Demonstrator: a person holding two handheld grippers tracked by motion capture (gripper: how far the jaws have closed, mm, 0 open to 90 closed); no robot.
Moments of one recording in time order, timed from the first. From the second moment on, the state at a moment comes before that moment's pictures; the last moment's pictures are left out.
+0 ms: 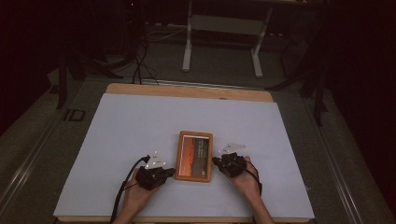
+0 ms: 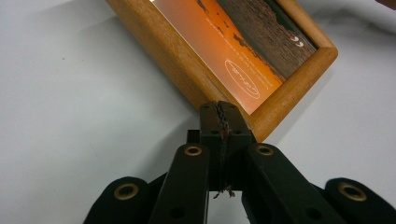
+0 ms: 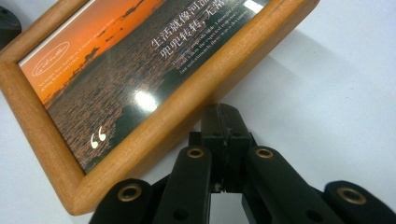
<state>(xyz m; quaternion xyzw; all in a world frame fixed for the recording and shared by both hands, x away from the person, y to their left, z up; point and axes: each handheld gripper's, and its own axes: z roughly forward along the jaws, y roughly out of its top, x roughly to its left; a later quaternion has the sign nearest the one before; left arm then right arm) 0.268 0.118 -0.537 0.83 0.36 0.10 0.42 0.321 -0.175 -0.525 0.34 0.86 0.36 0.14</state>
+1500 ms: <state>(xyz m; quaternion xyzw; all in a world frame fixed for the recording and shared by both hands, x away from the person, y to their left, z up) 0.267 0.143 -0.524 0.79 0.37 0.14 0.46 0.328 -0.185 -0.495 0.32 0.84 0.40 0.19</state>
